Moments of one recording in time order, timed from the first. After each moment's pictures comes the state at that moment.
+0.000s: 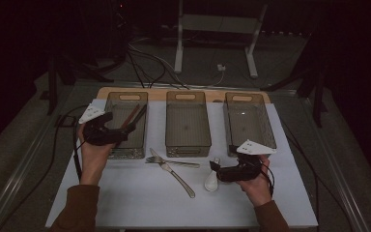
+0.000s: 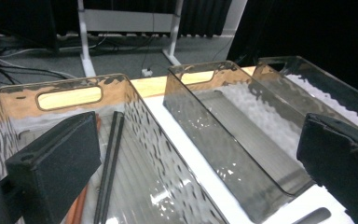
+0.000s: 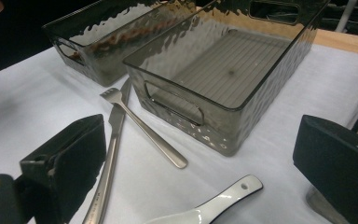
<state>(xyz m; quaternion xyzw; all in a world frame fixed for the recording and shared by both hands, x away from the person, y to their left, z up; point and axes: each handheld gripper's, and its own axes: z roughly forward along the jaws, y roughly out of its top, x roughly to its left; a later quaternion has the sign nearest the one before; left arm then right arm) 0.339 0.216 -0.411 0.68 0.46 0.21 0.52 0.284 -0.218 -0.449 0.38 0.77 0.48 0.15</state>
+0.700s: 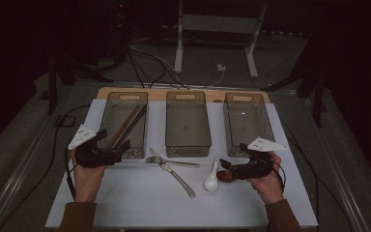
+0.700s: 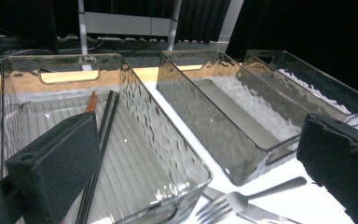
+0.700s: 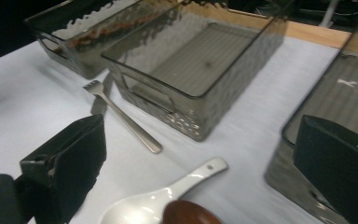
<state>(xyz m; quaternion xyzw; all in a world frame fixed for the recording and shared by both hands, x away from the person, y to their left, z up) 0.285 0.226 -0.431 0.68 0.46 0.22 0.53 0.287 -0.247 -0.440 0.40 0.78 0.46 0.16</state>
